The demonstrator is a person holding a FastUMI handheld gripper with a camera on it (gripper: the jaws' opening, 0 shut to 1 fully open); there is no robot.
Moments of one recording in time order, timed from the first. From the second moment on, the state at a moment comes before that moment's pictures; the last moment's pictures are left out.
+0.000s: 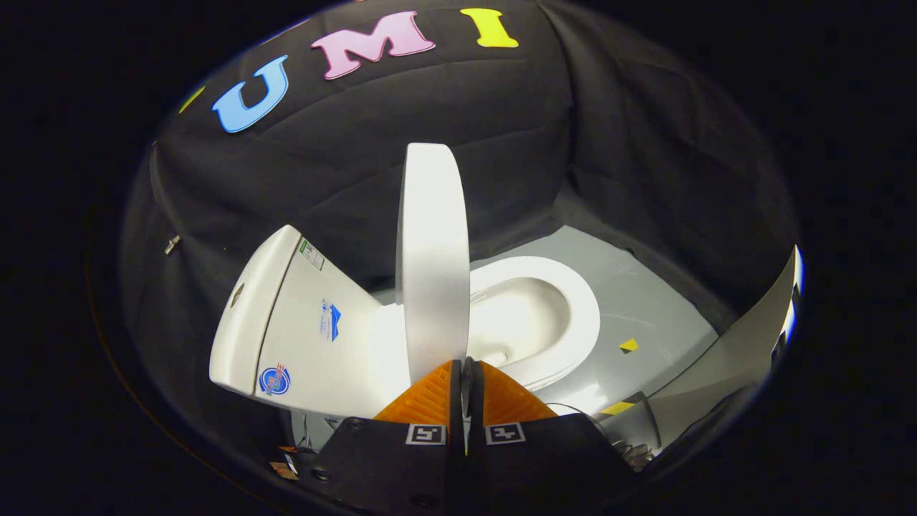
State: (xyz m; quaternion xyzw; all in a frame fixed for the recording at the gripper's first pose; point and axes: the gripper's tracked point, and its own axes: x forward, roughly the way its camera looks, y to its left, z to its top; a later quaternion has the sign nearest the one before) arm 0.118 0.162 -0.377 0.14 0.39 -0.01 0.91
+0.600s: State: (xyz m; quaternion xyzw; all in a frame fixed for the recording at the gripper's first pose) arm 0.107 0.263 -0.340 0.03 0.33 0.01 0.94
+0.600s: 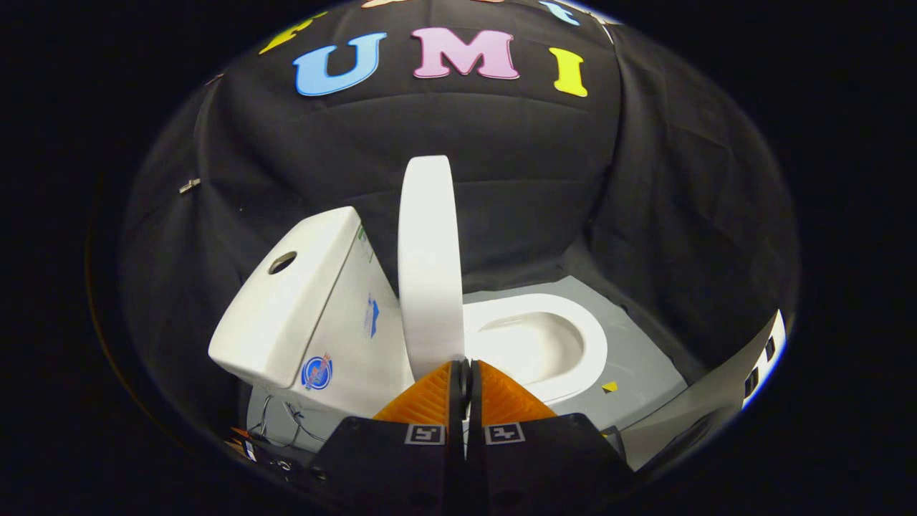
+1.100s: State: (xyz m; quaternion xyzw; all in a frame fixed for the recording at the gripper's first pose) arm 0.100 0.313 -0.337 -0.04 0.29 -0.02 0.96
